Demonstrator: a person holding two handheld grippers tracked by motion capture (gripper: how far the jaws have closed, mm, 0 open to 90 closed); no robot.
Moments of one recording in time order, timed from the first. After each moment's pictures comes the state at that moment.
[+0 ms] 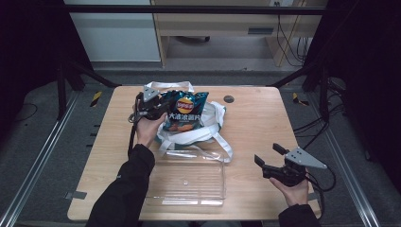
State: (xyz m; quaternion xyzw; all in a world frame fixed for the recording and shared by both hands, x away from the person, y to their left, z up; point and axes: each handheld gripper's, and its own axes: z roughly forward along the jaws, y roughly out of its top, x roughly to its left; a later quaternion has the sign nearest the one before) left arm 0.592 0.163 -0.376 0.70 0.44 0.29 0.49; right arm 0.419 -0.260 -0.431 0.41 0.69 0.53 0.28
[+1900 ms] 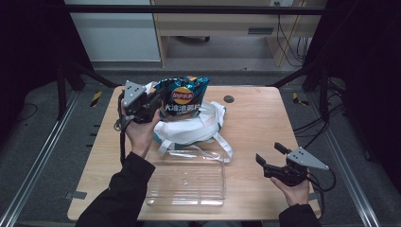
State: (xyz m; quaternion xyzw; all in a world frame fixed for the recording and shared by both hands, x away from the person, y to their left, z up) left arm 0.507 0.164 -0.292 0.62 0.41 0.32 0.58; right arm 0.418 -0.263 -0.430 0.41 0.68 0.53 0.29
